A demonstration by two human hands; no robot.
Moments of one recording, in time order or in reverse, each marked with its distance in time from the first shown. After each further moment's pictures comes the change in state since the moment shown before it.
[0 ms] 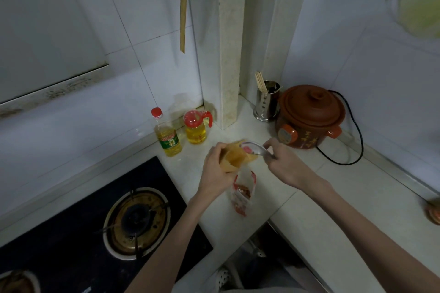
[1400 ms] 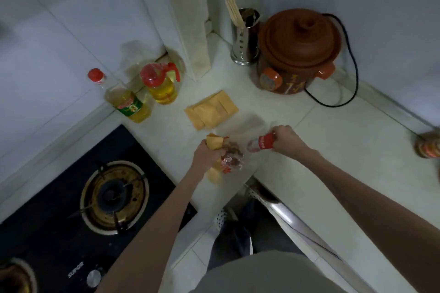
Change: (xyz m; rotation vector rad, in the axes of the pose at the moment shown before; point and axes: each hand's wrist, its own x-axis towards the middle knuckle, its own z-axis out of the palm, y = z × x) left_hand 0.000 -0.097 0.088 0.002 -0.236 -0.877; right_hand 0.035 0.163 0.042 -0.165 -0.245 0.348
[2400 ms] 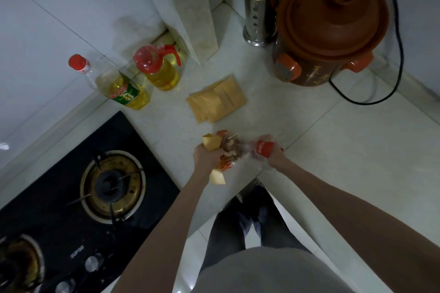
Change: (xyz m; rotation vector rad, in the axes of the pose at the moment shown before) left_hand 0.029 -0.015 0.027 -0.068 0.250 -0.238; right_hand 0.061 0.006 0.095 0.810 -0.145 0.306
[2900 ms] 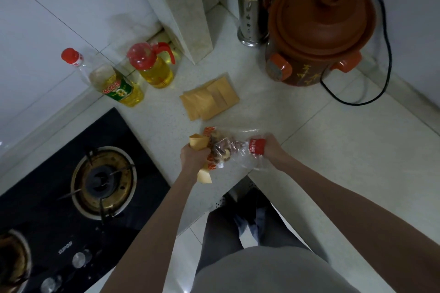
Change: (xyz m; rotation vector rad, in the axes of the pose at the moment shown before) left_hand -0.006 -0.009 -0.003 -0.086 0.103 -0.016; right_hand -0.007 0.003 -0.031 -0.001 -0.041 -0.119
